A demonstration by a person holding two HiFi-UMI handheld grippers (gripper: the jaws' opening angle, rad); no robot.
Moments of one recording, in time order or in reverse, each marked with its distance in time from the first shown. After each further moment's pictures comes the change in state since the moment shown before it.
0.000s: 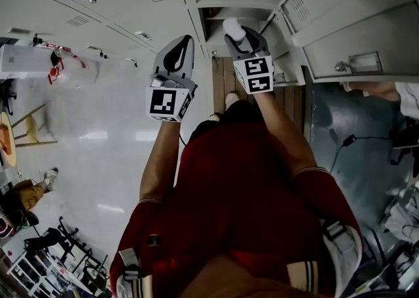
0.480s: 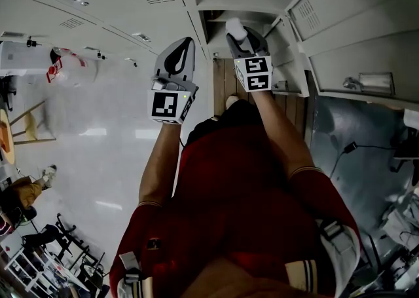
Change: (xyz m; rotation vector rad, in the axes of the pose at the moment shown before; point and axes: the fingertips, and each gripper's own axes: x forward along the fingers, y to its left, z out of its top) left arm 0.021 0.009 -0.033 0.017 0.020 0.027; right arm 0.044 -0.020 -0.037 0.049 0.009 -0.018
